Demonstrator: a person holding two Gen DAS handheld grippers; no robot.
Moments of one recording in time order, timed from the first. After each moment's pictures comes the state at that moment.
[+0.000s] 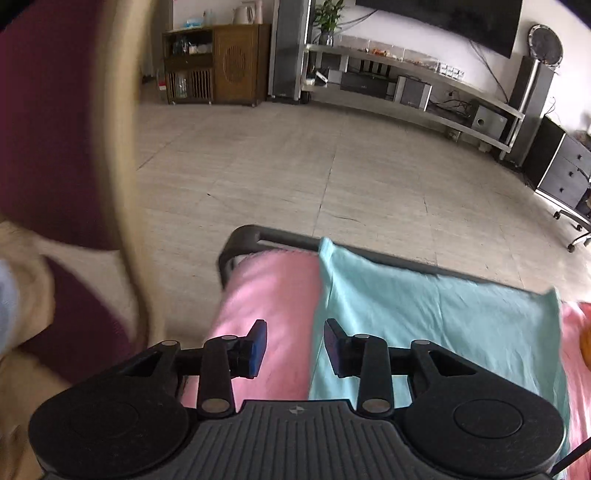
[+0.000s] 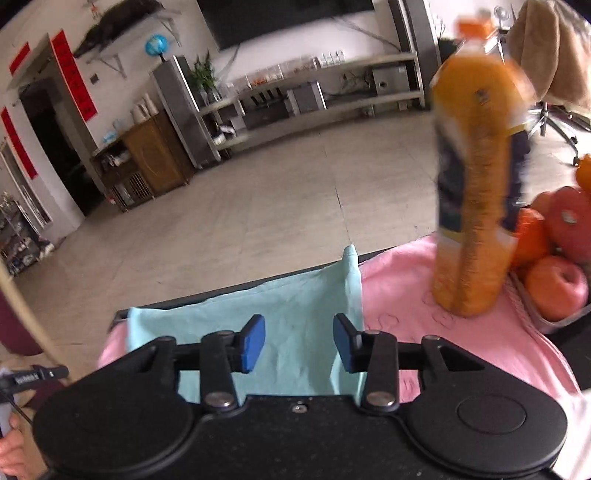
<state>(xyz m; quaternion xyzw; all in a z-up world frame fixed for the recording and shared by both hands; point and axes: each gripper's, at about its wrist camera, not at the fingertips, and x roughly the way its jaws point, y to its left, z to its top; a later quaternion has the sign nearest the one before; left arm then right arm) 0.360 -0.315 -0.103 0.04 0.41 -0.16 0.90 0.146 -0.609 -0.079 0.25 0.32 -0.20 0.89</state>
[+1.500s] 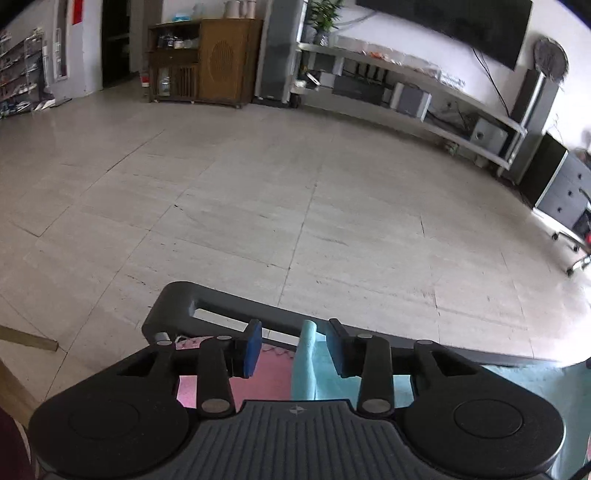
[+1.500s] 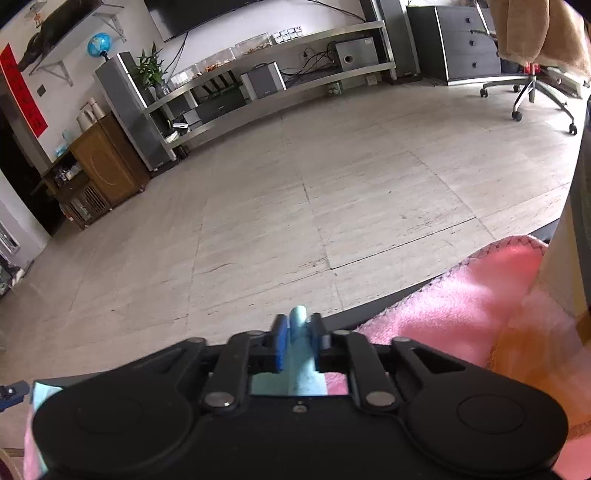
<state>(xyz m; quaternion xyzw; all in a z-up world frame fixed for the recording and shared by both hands) 0.462 -0.362 -0.148 0.01 0.40 -0.18 0.90 0.256 -0.714 -0.181 0.28 0.32 -0.24 0.87</state>
